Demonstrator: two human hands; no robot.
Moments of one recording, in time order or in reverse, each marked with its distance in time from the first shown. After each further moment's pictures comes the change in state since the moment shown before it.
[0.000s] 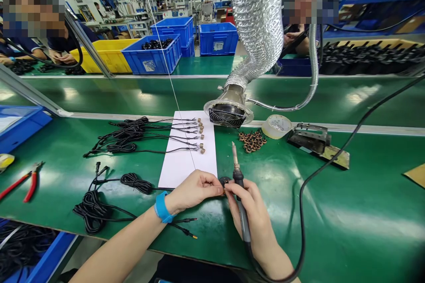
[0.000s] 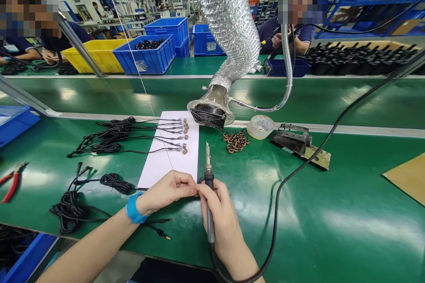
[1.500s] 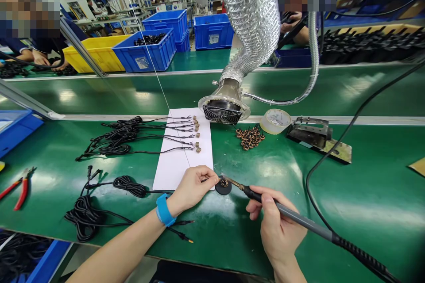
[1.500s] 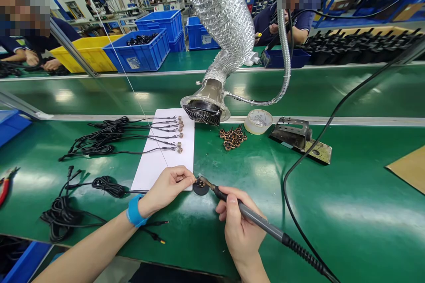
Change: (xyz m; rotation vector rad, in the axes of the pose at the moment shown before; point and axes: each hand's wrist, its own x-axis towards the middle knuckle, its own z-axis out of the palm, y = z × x) left_hand 0.019 -0.010 0.008 0.162 0.263 0.079; right_hand -0.004 0.005 -0.025 0.385 0.364 0.518
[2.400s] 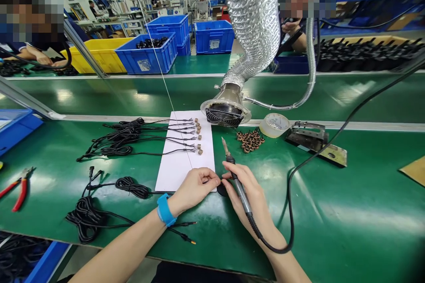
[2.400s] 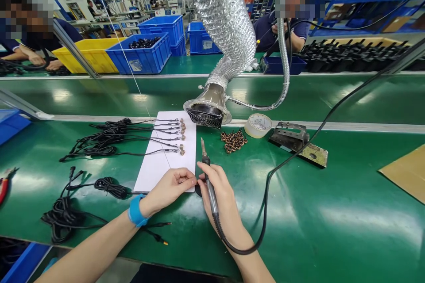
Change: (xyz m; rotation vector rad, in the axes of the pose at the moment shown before) left_hand 0.000 0.001 -0.006 -0.057 -0.047 -0.011; right_hand 0.028 -0.003 0.035 -0.337 -0.417 -0.256
